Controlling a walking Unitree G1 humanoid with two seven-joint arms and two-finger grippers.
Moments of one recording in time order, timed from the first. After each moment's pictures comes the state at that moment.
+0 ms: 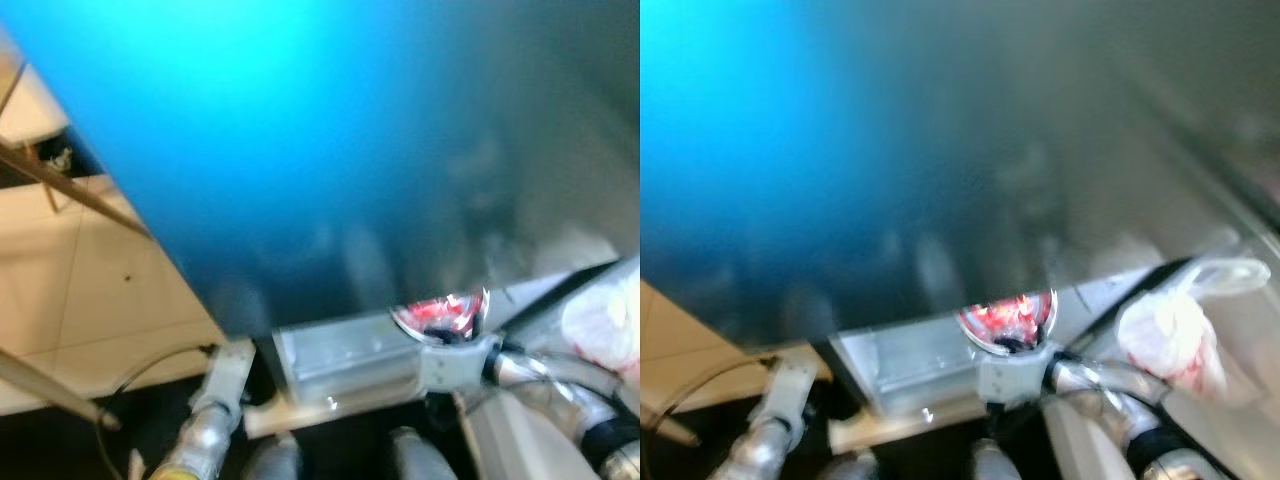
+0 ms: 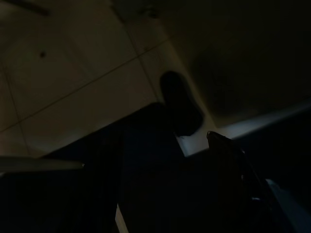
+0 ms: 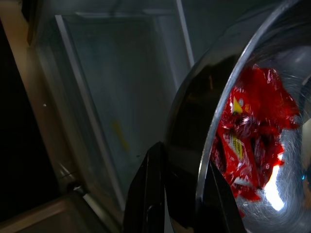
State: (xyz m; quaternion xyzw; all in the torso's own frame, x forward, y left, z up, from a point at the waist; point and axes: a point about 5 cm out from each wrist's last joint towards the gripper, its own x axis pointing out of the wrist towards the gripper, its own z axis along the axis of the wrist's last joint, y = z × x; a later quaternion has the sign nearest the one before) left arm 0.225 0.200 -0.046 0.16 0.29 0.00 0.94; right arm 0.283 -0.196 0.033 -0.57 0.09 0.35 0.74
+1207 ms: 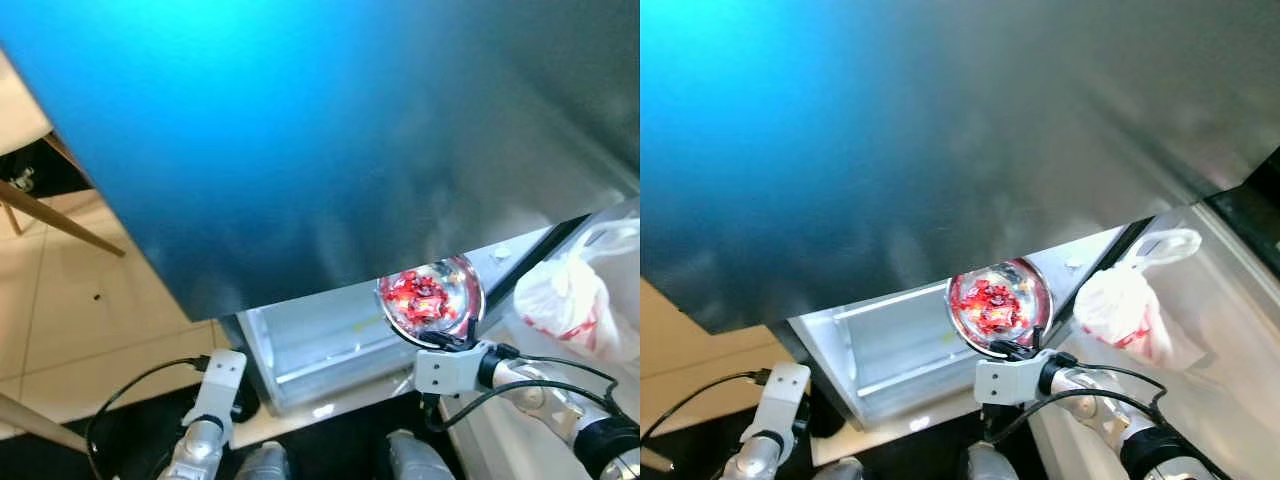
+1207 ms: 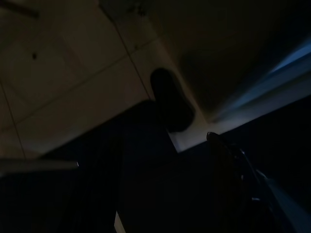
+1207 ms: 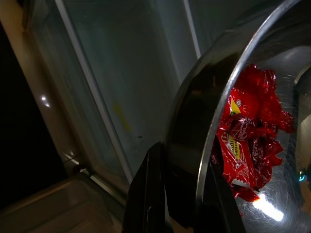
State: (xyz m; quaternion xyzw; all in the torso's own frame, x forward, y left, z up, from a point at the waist) left arm 0.215 0.205 -0.053 0.16 0.32 0.02 0.93; right arm 0.282 -0.195 0.030 -0.56 0.10 0.35 0.74
